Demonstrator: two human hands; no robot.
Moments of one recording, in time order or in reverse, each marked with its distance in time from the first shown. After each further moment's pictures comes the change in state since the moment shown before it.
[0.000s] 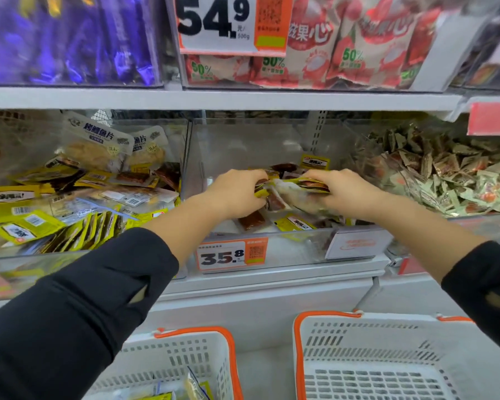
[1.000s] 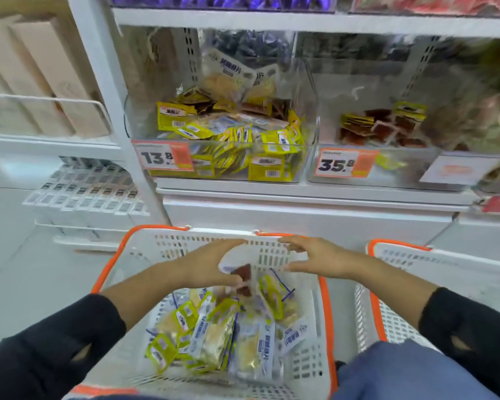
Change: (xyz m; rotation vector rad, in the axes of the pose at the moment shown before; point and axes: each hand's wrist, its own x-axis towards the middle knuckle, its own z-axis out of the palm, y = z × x) left_hand -0.319 -0.149 0.088 -0.261 -0.387 -0.200; right_hand -0.113 -0.199 0.187 0.396 -0.532 -0.120
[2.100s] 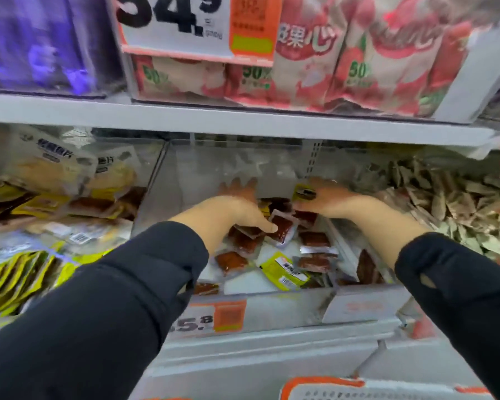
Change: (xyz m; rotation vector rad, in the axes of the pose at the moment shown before) left_hand 0.328 0.259 -0.164 0.225 0.136 -0.062; right_hand 0.058 0.198 -0.346 -0.254 0.532 0.362
